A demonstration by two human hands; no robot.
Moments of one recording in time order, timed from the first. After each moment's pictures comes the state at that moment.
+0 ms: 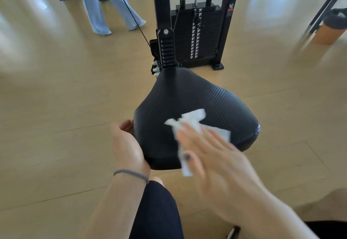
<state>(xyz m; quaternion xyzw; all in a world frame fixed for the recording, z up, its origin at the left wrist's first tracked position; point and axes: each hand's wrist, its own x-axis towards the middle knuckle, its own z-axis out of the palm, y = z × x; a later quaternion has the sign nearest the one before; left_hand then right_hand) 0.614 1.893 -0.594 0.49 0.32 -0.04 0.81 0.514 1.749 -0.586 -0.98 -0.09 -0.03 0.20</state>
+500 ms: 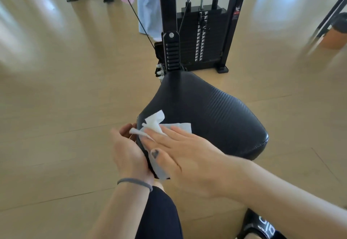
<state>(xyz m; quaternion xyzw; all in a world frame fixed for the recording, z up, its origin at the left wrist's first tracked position) 0.631 1.902 -0.622 0.45 0.33 -0.01 0.83 0.585 1.772 -0.588 -0.94 -0.27 0.10 0.20</state>
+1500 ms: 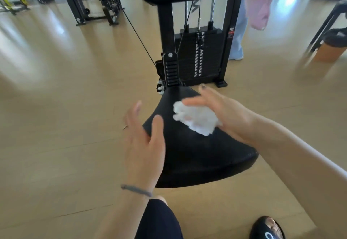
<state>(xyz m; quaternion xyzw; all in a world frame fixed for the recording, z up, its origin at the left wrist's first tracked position) 0.616 1.886 -0.580 0.83 0.00 0.15 0.54 0.621 1.705 -0.526 -0.78 0.09 0.14 0.61</state>
